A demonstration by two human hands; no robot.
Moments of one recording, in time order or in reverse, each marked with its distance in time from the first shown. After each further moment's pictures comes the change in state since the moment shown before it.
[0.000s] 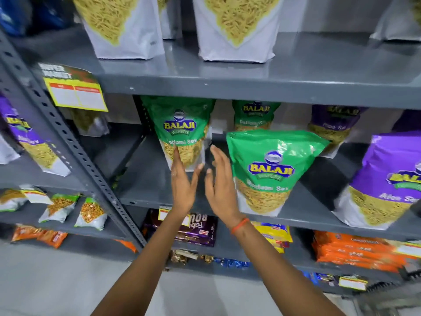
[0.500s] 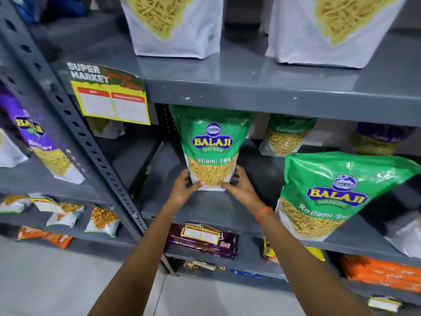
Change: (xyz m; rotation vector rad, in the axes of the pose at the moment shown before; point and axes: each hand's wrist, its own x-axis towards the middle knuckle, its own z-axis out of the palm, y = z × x) left_hand 0.086 -0.127 -0.047 -0.214 -0.326 -0.340; right_hand 0.061 0.084 0.074 0.219 -0.290 0.661
